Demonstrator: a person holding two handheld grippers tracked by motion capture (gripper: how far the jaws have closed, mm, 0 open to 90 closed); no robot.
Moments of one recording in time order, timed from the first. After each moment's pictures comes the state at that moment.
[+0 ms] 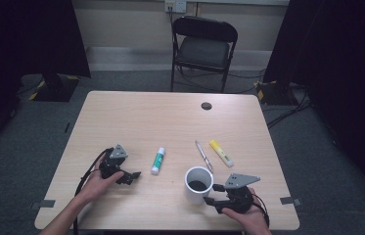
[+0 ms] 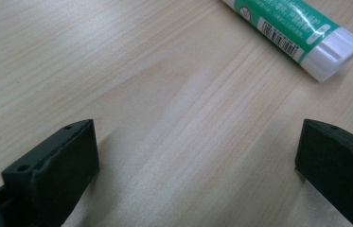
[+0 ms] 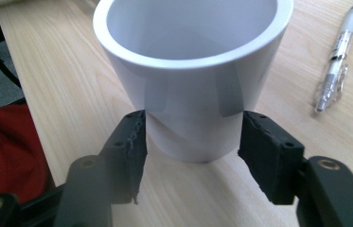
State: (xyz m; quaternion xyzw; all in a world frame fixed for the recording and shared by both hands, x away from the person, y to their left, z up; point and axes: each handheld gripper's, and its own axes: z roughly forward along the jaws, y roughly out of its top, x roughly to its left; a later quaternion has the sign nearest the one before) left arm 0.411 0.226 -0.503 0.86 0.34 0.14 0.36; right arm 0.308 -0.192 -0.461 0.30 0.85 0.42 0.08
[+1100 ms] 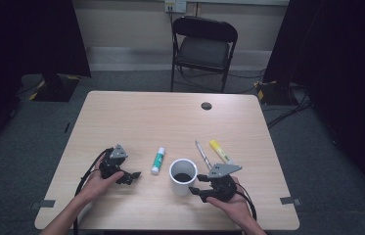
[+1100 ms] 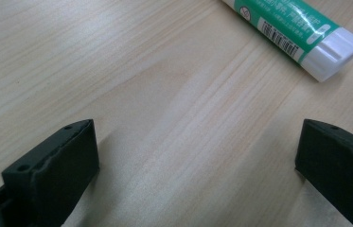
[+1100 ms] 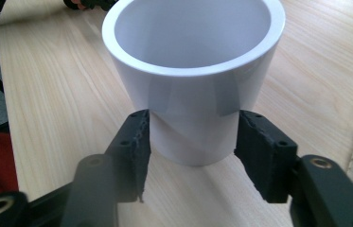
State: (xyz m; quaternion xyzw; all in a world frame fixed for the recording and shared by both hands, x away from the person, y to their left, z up) left arm 0.411 0.226 -0.503 0.86 0.34 0.14 0.36; right arm 0.337 -0.151 -0.458 0.27 0.85 0.44 0.08
